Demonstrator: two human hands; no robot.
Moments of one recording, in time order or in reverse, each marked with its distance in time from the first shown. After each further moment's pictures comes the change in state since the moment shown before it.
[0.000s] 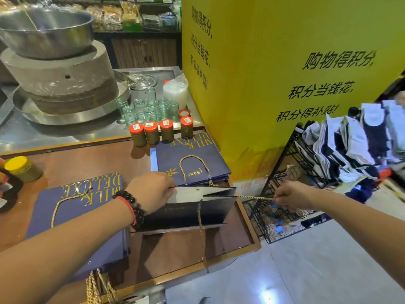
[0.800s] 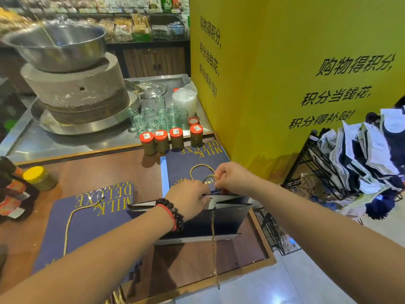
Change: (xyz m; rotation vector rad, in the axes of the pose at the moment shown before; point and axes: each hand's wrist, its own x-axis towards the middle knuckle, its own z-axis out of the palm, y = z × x) left_hand 0.038 0.035 0.000 -0.244 -0.068 -0.004; right_hand 0.058 -0.186 -0.020 0.456 0.226 -0.173
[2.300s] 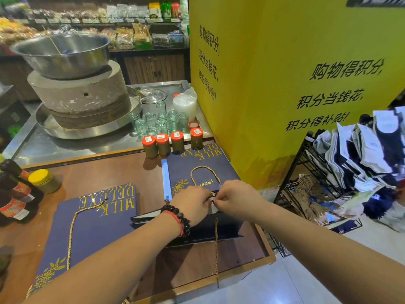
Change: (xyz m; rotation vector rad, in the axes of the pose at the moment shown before) left_hand -0.015 0.016 0.008 -0.026 -0.035 -0.082; right_hand -0.056 0.007 0.028 -0.463 0.151 -0.251
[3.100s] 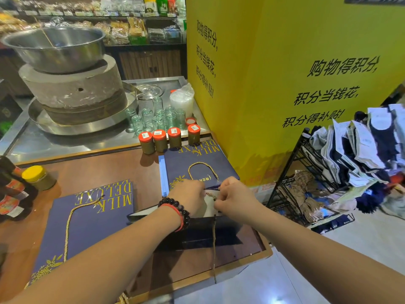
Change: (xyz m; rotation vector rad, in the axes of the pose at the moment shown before) left_hand 0.009 -0.005 0.001 0.059 0.006 -0.103; right_hand -0.012 -0.012 0.011 0.266 0.034 0.229
